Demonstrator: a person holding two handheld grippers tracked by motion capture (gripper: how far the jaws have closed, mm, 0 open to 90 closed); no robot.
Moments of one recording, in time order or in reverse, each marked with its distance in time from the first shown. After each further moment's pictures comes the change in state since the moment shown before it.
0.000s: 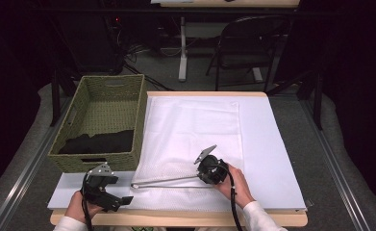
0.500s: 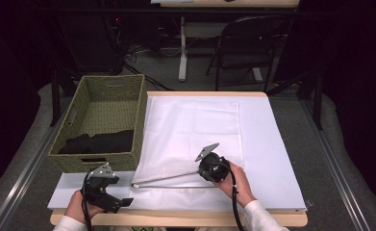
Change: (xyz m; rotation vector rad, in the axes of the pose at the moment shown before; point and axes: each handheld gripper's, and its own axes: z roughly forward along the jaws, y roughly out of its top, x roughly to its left) left arm -0.005 0.003 -0.003 0.012 0.001 0.055; right arm -0.001 0.004 -0.011 -0.044 -0.021 -0.011
